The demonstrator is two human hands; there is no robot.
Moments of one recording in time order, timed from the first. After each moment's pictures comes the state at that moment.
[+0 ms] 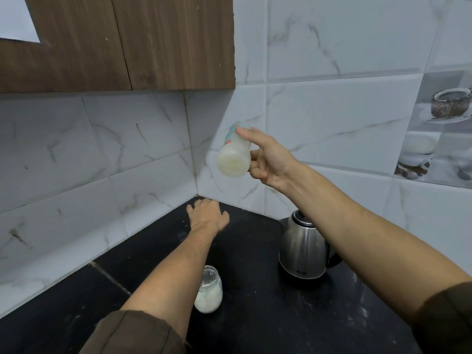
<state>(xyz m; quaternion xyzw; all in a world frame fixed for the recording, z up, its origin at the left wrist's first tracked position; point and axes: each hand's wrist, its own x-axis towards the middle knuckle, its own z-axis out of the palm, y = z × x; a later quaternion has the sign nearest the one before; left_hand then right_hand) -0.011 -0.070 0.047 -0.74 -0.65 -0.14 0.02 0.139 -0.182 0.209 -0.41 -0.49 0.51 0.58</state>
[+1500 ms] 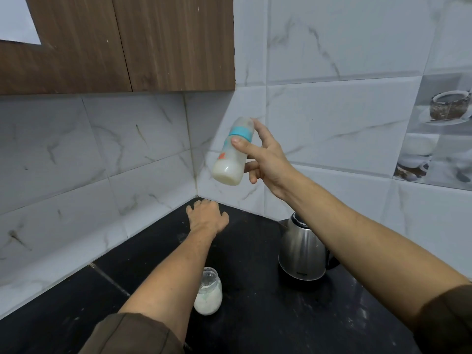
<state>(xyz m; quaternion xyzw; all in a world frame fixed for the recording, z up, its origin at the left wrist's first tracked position) -0.012 -0.067 0.047 -0.74 -0.65 -0.14 0.02 0.138 -0.177 0.194 -0.37 -0.54 0.44 0.62</state>
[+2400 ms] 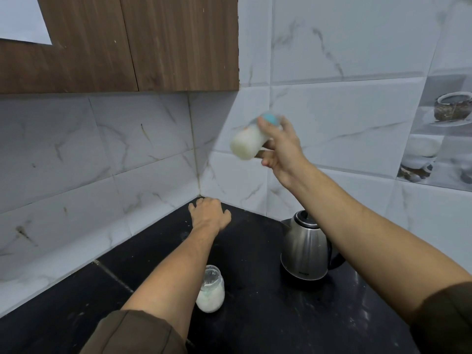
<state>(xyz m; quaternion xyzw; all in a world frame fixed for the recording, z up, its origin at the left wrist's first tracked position) -0.015 -0.070 0.049 -0.74 -0.65 -0.15 0.02 0.149 -0.173 0.209 -0.39 -0.42 0.44 0.69</state>
